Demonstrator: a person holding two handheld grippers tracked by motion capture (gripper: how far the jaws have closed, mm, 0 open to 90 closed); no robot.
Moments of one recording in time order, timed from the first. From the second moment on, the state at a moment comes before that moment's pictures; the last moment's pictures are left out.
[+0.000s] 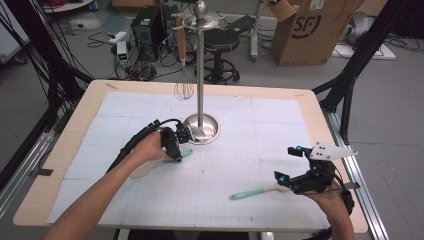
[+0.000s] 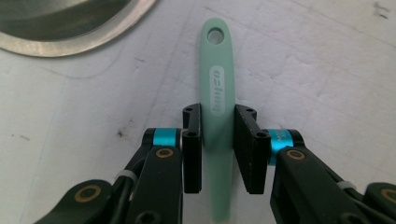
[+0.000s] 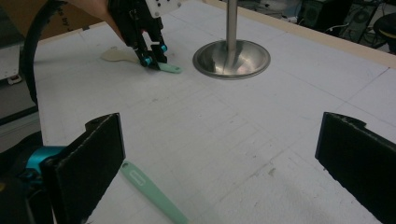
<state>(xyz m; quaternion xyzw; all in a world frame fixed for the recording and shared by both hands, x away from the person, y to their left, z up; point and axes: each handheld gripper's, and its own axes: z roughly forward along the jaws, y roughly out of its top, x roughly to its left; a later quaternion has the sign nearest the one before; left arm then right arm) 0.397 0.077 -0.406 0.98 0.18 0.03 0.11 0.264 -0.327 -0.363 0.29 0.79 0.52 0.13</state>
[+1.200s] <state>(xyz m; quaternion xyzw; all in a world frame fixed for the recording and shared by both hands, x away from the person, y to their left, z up) 0.373 0.137 -0.319 0.92 0.15 0.03 0.35 0.261 -0.330 -0.358 0.29 0.79 0.53 0.14</state>
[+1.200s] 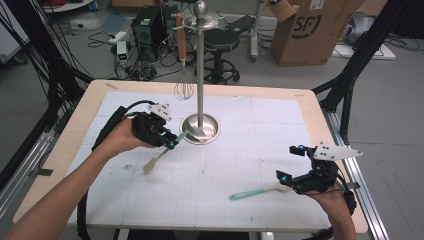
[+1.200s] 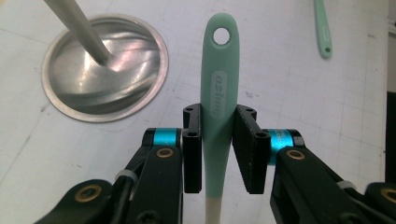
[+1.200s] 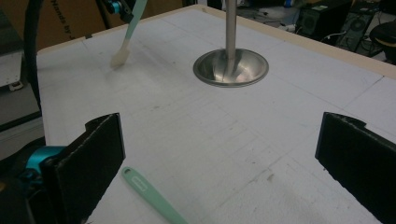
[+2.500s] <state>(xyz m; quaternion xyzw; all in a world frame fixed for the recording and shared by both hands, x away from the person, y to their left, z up) 0.386 0.180 -0.209 0.86 0.18 0.11 0.47 0.263 -0.330 -0.360 0.29 0.79 0.53 0.13</state>
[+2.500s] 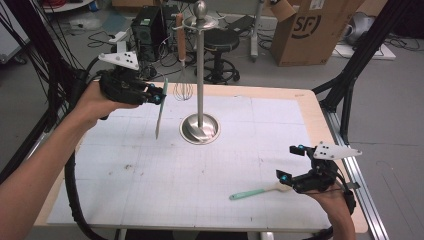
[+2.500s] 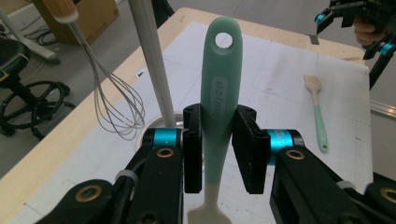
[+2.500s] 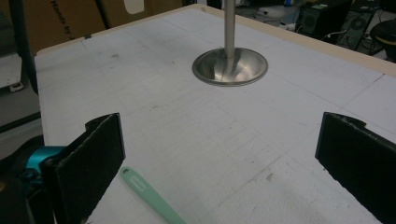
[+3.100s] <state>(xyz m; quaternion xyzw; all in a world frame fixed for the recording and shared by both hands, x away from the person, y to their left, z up) 0.402 0.188 -0.157 0.85 0.18 0.13 0.48 0.266 -0.329 -0.362 0.28 0.79 0.53 0.12</state>
